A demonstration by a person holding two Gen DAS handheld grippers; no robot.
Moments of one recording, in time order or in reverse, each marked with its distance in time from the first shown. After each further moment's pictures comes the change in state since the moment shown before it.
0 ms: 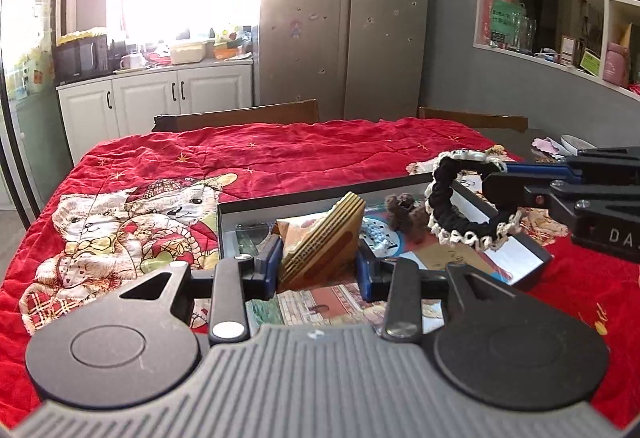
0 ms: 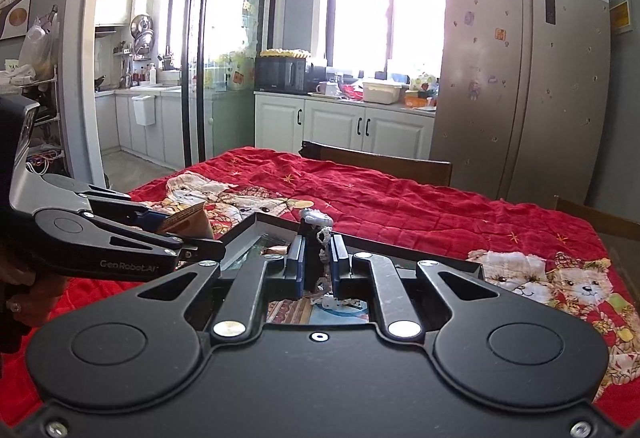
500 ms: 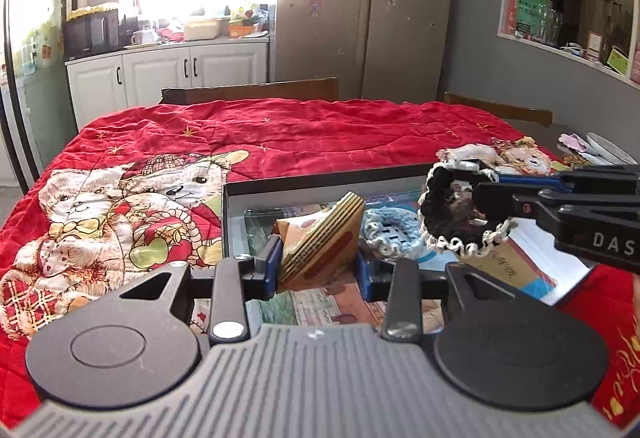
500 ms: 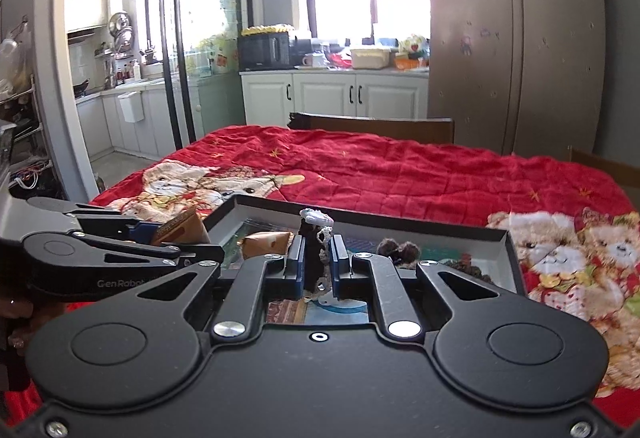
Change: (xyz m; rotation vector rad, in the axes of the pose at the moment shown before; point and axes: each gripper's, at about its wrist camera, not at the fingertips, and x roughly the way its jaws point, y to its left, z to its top) left arm 0.052 0.015 -0.006 -0.049 0.050 0.035; right arm 0.078 -0.025 -0.015 0.120 0.081 0.001
